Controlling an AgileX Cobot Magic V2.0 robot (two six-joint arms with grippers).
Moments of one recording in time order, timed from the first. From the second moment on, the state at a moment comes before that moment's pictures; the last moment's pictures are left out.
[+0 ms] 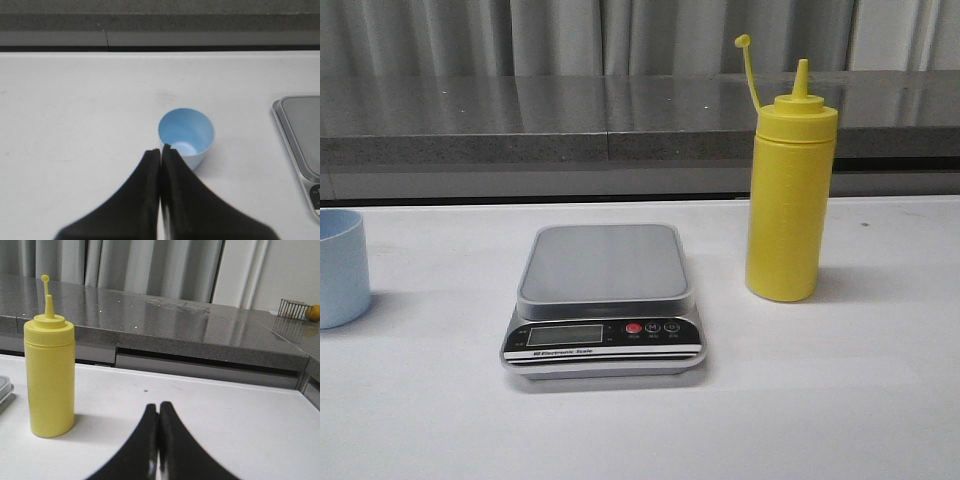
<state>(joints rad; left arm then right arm) 0.02 0.75 -0.70 -0.08 0.59 0.01 0.02 -0.01 0.03 -0.09 0.01 0.02</state>
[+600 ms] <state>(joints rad) 0.02 1.25 -0.91 -0.10 0.61 0.01 0.02 -0.01 0.03 -0.09 0.01 0.02</state>
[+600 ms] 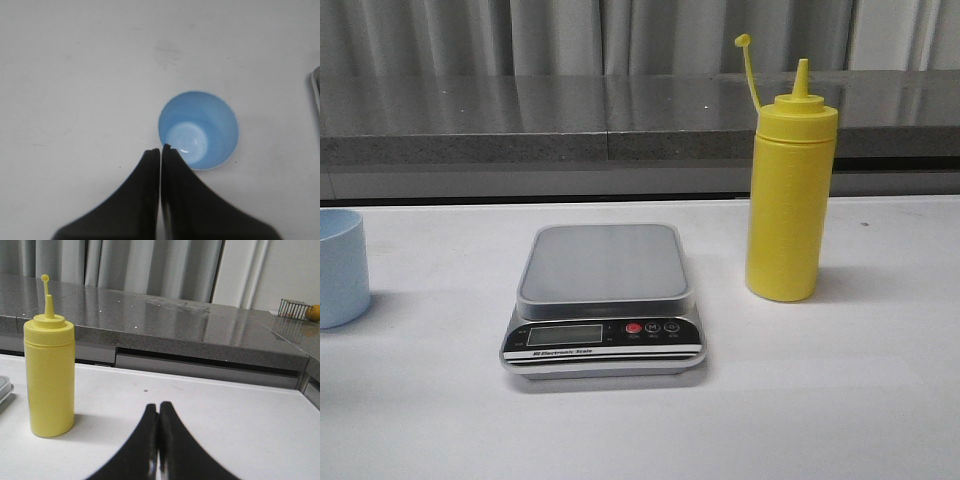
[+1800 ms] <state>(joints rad) 0.02 1.58 -1.02 -0.12 0.57 0.01 0.02 -0.01 0.03 -0.09 0.01 0.02</state>
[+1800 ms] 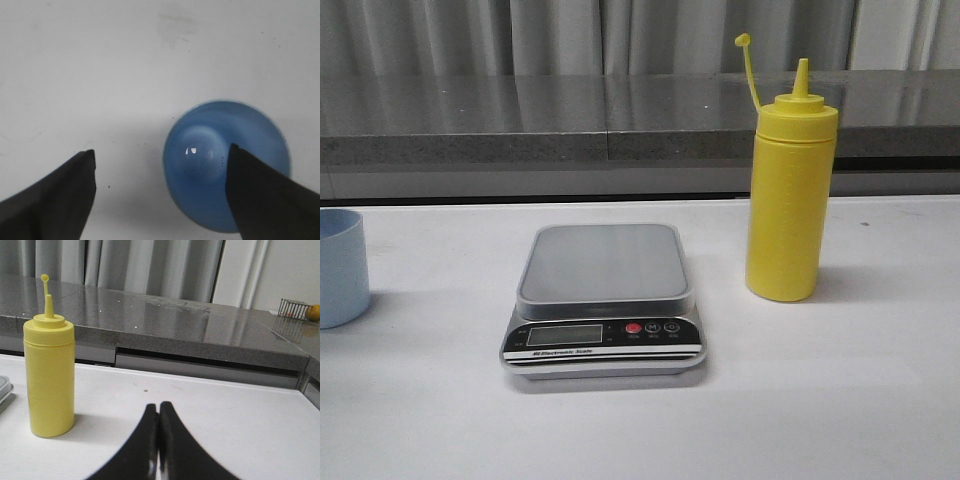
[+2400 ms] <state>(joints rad) 0.02 1.69 -1.02 -0.12 0.54 0.01 0.02 -0.01 0.03 -0.09 0.01 0.02</state>
